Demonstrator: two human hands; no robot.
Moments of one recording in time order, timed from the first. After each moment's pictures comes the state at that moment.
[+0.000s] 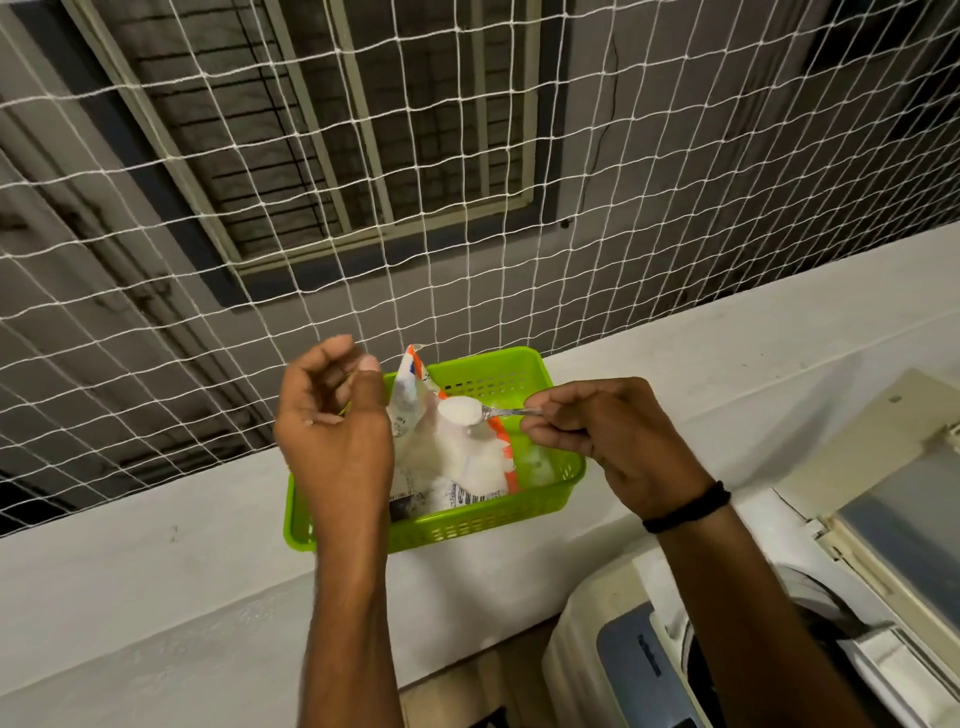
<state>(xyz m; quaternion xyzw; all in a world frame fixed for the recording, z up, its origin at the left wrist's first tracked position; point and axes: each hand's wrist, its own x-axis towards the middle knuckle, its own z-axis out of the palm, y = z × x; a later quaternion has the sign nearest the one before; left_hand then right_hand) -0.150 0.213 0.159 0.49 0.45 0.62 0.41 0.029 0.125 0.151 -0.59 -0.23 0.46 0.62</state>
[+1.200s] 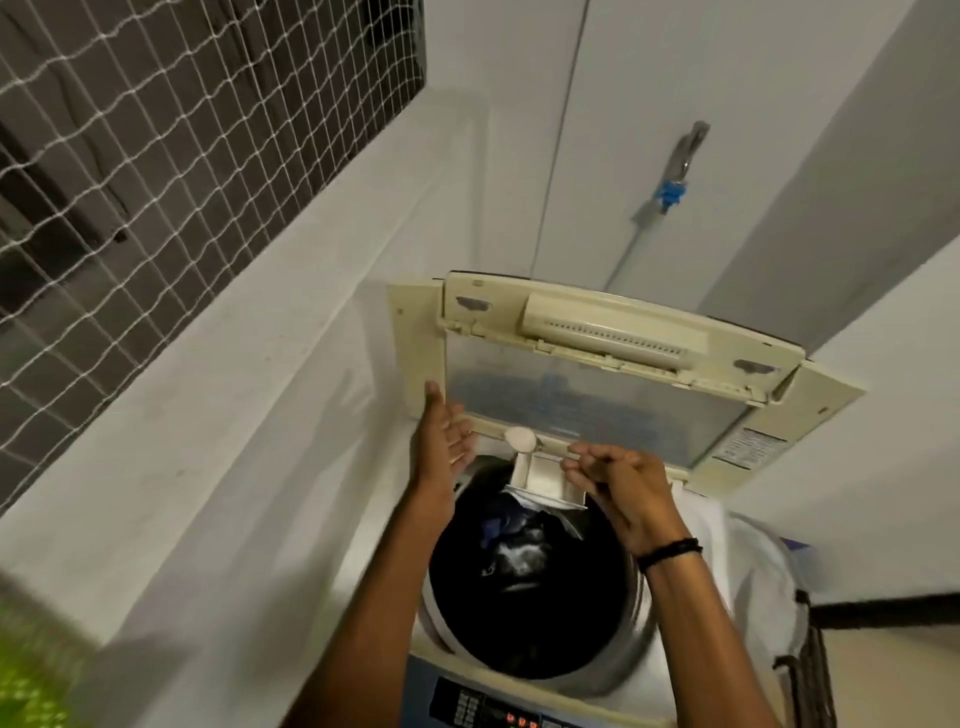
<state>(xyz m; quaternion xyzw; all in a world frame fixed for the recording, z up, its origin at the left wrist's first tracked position) 0.211 -0.012 -0.013 0.49 0.30 -0.06 0.81 0.195 -0.215 -0.001 -0.59 0.26 0.11 0.76</state>
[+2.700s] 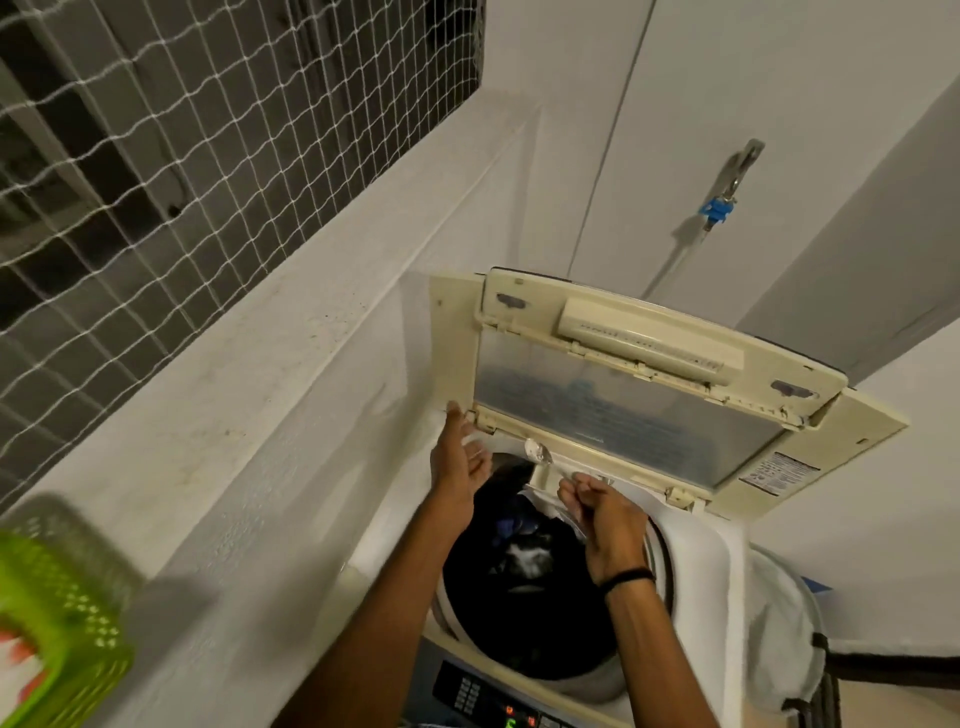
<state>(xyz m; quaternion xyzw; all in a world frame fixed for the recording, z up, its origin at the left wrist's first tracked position) 0.201 -0.005 -0.060 0.41 0.39 -0.05 0.82 0.179 -0.184 -0.063 -0.46 0.35 0.08 0.81</state>
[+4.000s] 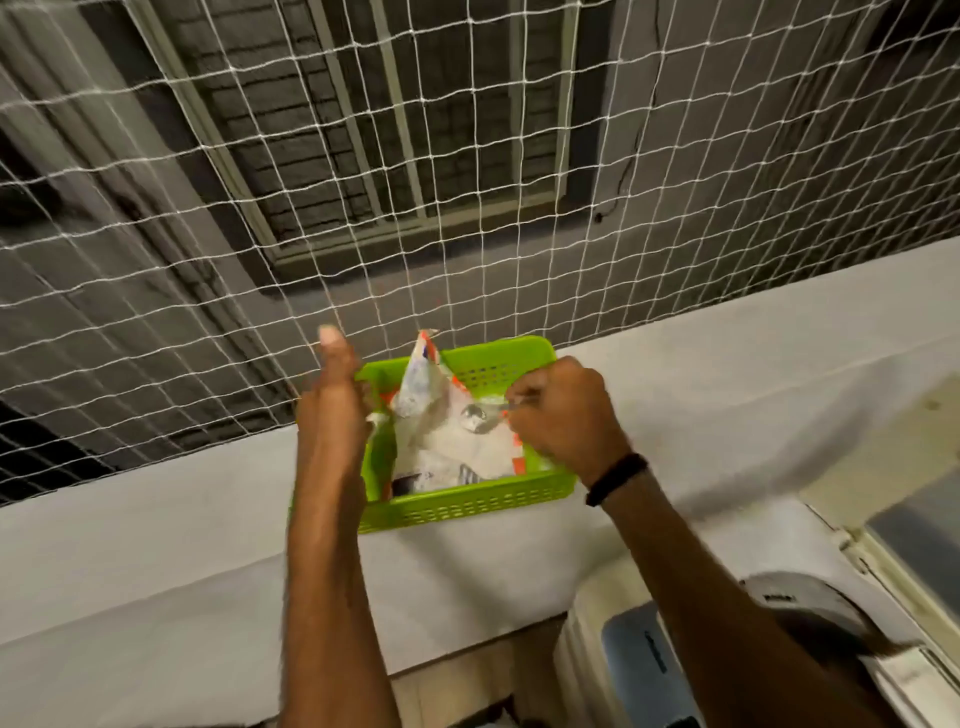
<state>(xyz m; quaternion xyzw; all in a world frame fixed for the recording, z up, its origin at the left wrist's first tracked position) -0.171 0.226 0.158 0.45 0.58 0.44 0.51 0.008 0.156 0.137 -0.77 -0.52 0.17 0.34</state>
